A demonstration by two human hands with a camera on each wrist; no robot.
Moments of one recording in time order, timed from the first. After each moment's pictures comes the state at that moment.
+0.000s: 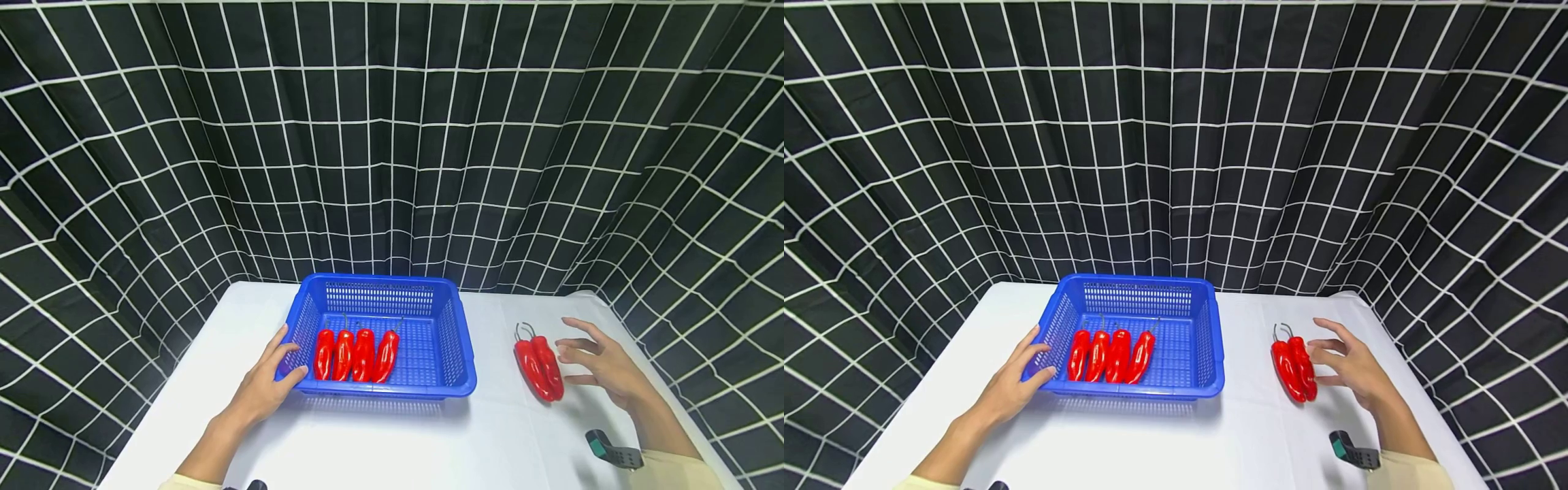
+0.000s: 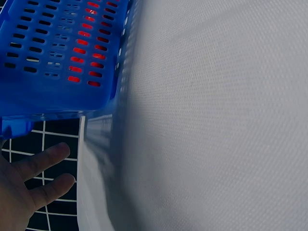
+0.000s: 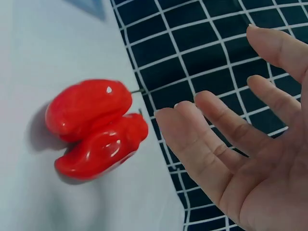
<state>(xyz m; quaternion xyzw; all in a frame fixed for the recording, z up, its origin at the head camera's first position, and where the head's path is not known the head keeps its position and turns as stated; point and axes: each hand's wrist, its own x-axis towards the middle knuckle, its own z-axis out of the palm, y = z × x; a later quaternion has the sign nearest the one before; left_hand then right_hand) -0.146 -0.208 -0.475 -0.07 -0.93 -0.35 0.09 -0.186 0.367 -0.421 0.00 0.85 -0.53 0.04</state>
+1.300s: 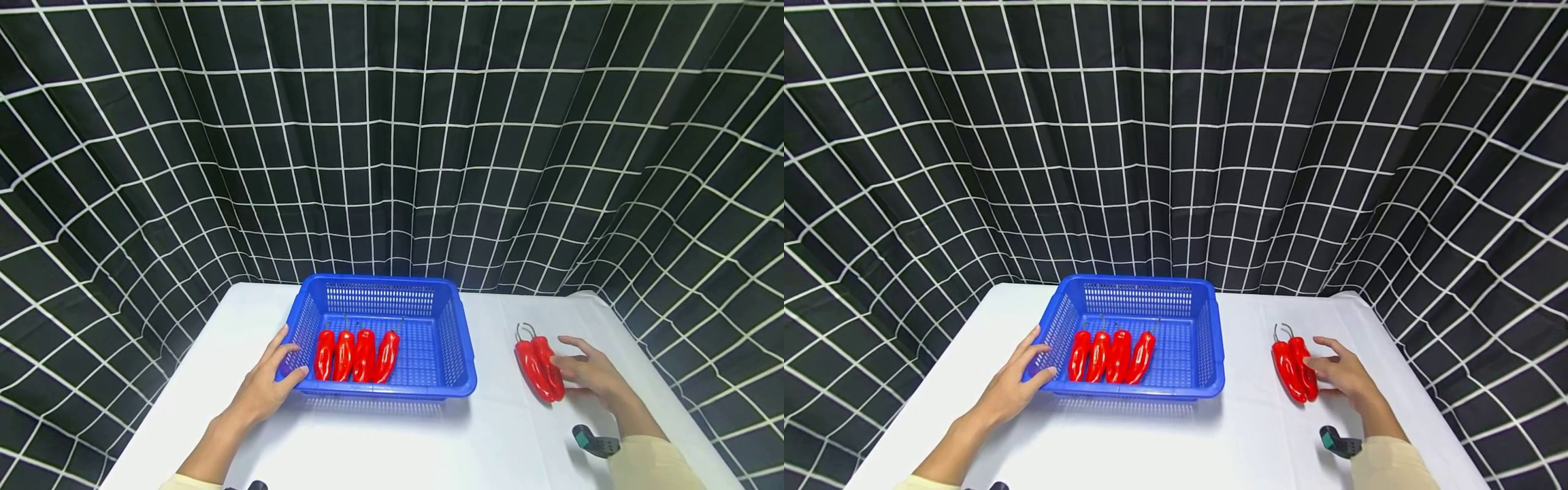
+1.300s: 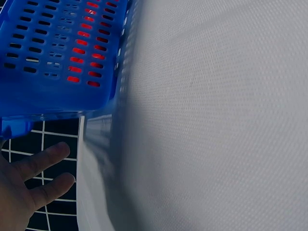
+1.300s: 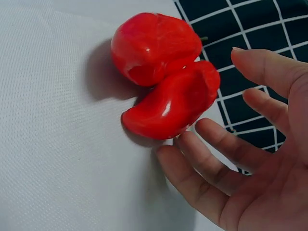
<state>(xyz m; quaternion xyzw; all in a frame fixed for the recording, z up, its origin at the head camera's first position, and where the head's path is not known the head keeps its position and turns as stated) -0.146 -0.208 -0.476 -0.07 -0.93 -0.35 0.09 -0.216 0.388 -0.476 0.11 0.87 -0.47 0.12</state>
